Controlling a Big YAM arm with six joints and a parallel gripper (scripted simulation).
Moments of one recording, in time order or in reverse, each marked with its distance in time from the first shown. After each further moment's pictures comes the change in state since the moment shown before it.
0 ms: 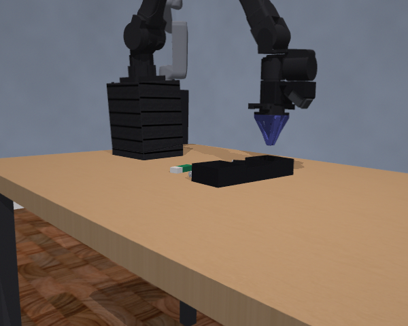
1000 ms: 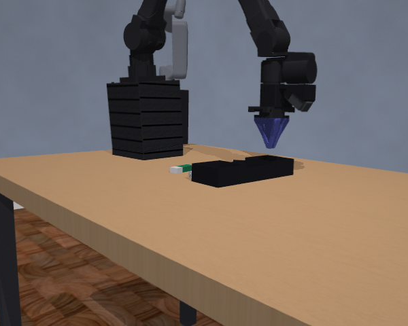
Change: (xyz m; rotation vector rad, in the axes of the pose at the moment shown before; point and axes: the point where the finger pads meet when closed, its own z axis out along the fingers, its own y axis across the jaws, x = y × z) arm -0.001 -0.001 0.007 -0.001 -0.004 -0.002
